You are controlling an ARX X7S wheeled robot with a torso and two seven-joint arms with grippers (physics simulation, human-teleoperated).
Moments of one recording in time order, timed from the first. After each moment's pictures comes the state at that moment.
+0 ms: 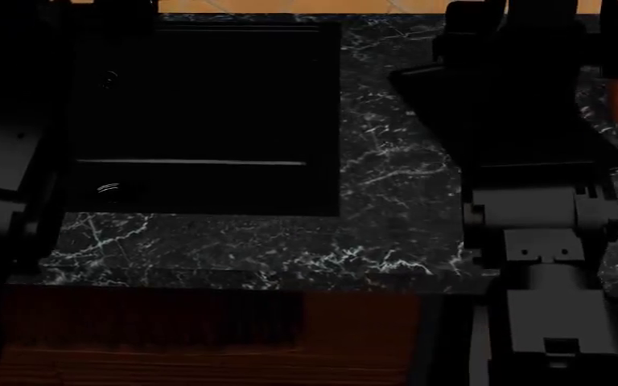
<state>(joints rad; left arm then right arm) -1.42 -0.01 0.23 -1.29 -0.11 0.25 -0.19 1.41 0.13 -0.13 1.17 0.00 0.12 0.25</state>
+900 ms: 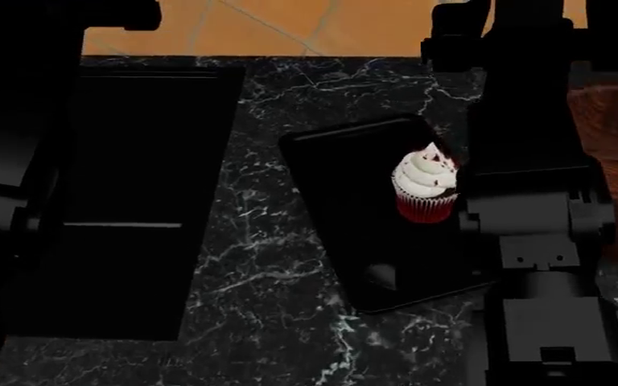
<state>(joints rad) -1.43 -0.01 0.26 -1.31 -0.13 0.26 -0.19 1.39 0.13 -0.17 1.12 0.00 0.11 0.22</state>
